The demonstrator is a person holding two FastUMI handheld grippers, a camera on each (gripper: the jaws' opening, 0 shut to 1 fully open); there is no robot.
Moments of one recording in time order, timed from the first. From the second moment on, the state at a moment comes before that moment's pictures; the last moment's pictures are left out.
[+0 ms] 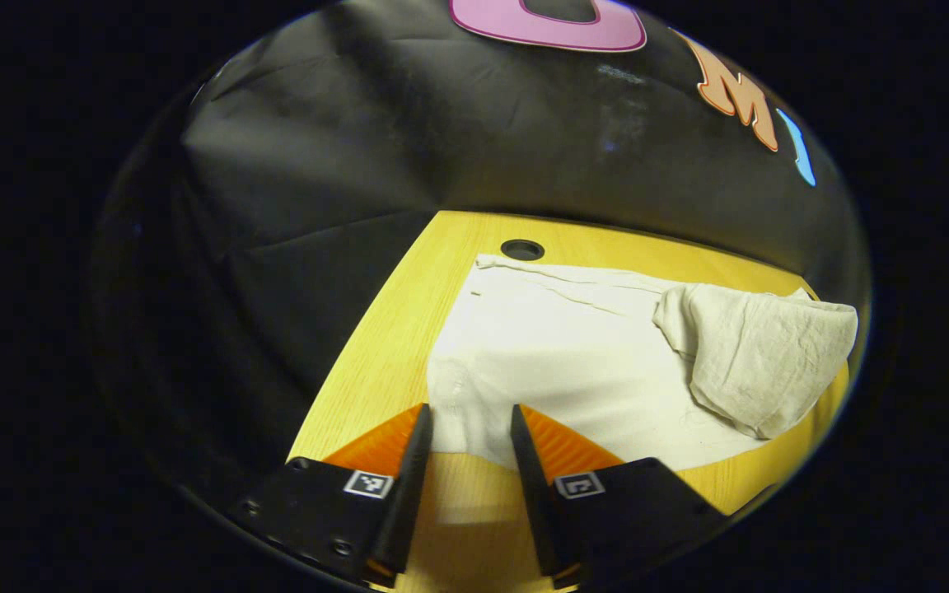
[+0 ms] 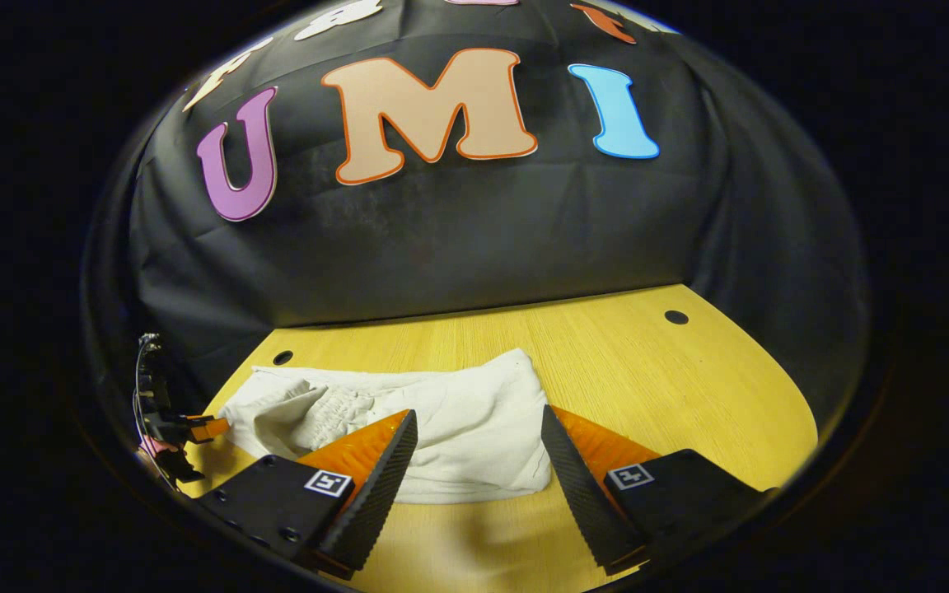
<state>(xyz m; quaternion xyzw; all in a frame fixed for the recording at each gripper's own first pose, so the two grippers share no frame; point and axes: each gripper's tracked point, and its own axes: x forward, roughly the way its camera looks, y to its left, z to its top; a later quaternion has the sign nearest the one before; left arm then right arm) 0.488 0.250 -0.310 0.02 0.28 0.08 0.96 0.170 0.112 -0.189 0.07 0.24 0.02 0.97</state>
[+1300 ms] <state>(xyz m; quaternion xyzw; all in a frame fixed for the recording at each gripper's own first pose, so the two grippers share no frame) 0.508 -0.093 -0.115 0.05 0.15 -0.14 0.98 0.155 0.009 -0.146 0.06 0.22 0.05 0.97</state>
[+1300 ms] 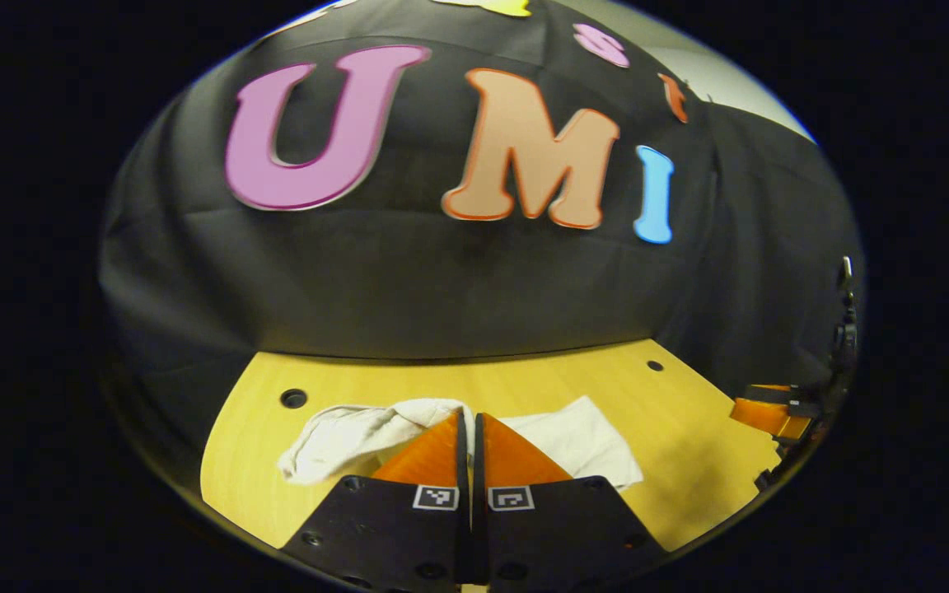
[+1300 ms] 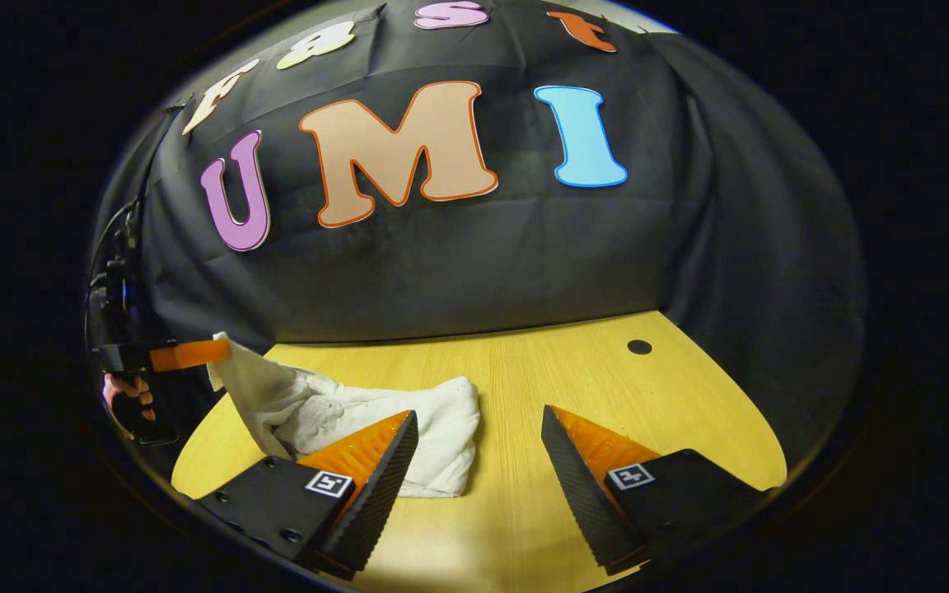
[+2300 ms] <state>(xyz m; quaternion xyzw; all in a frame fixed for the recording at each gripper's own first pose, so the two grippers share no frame) 0.504 -0.196 -0.274 0.12 0.29 -0.20 0.93 0.112 -0.036 -0.171 0.05 0.25 0.03 0.97</state>
